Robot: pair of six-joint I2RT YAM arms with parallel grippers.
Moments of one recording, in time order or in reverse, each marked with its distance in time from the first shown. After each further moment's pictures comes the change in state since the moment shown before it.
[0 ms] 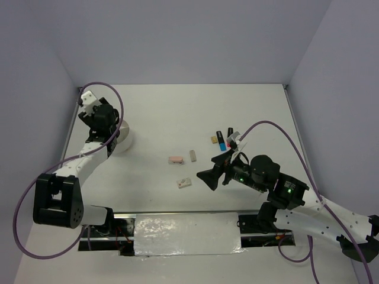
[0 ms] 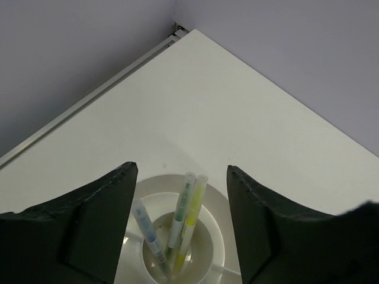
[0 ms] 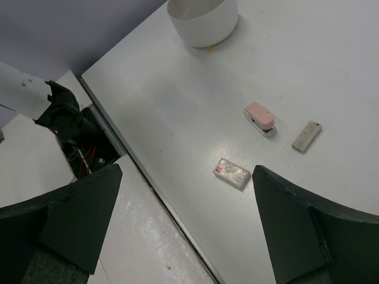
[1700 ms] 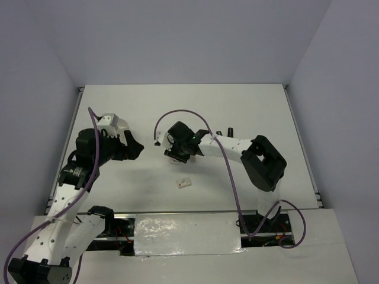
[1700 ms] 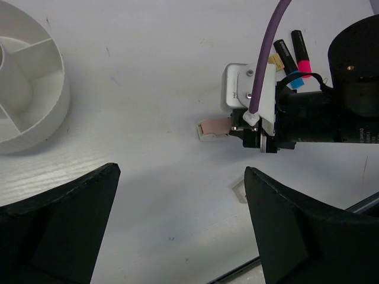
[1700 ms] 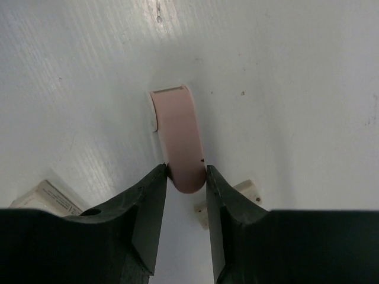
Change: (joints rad) left arm -0.069 -0.607 -0.024 -0.804 0.988 0.108; right arm -0.170 1.287 0.610 -0.134 -0.141 -0.794
